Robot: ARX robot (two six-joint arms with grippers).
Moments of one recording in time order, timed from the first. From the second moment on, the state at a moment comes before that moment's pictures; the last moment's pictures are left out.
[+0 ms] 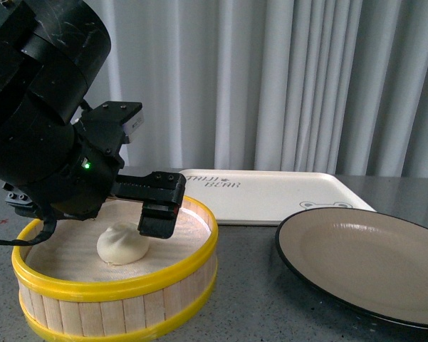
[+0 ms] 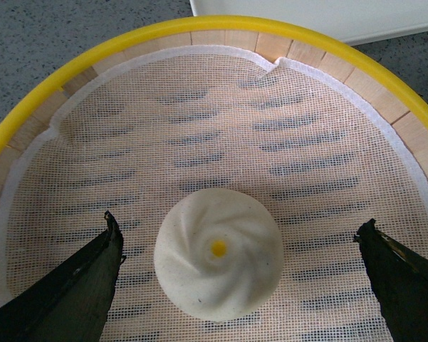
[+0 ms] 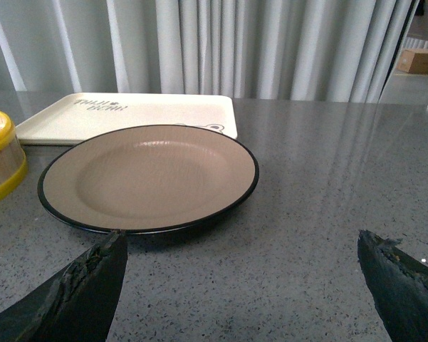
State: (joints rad) left arm -0.33 1.69 1.20 -0.18 -0.11 -0.04; right arm 0.00 0.00 0.01 0.00 0.00 -0.01
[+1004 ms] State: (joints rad) left arm -0.36 1.74 1.20 -0.15 -0.12 -0.05; right arm 0.00 0.00 0.01 0.00 0.00 -0.01
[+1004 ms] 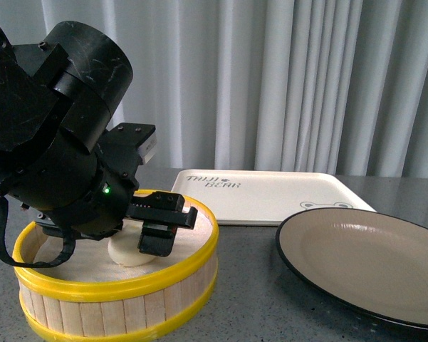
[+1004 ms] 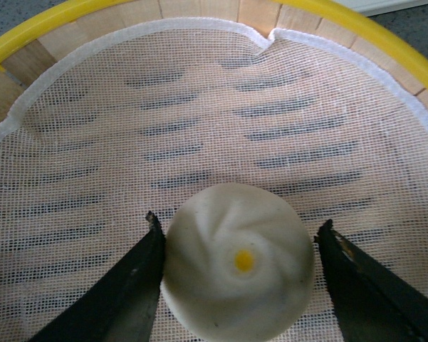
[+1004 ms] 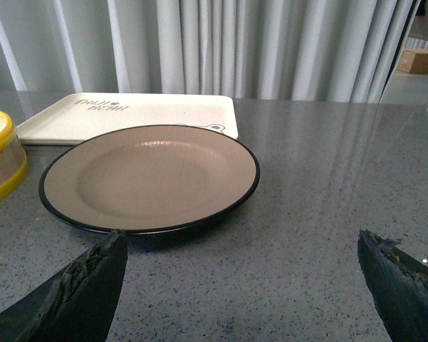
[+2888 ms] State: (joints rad) left arm -0.70 2.09 1.67 -0.18 0.11 0.17; right arm 0.00 0.00 0.01 0.00 0.00 -0.01
